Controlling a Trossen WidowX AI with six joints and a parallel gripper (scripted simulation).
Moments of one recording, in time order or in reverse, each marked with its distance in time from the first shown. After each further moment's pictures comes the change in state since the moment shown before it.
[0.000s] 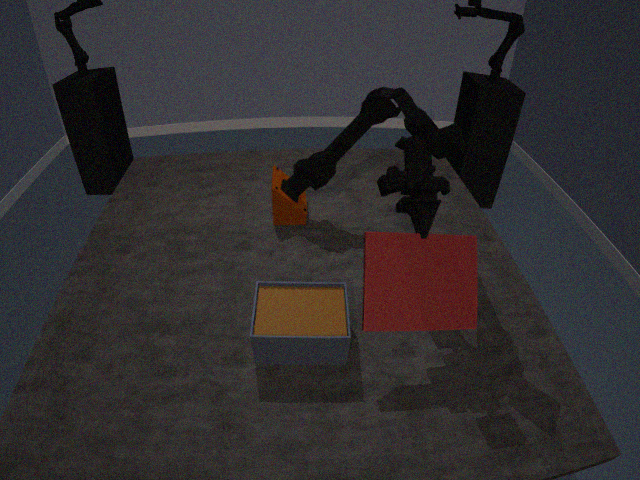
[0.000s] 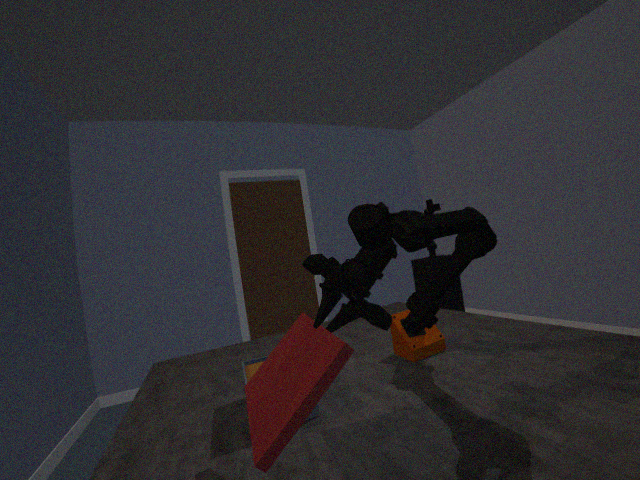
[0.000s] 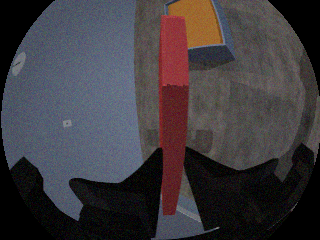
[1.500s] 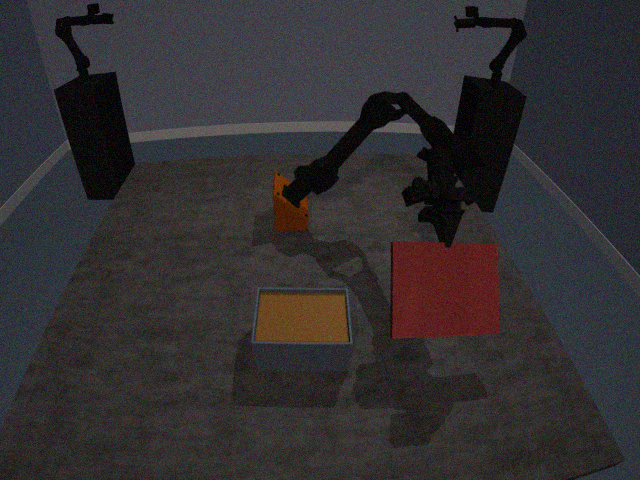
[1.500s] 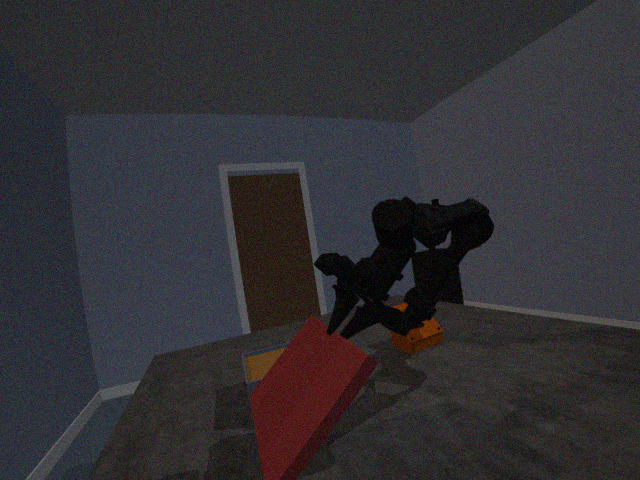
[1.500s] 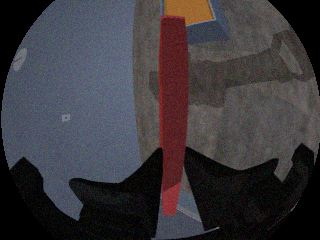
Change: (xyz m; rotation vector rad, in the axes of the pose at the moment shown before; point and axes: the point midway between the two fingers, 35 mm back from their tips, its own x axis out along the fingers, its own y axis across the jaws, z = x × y) arm 0.002 -0.014 -0.053 -0.005 0.011 0.010
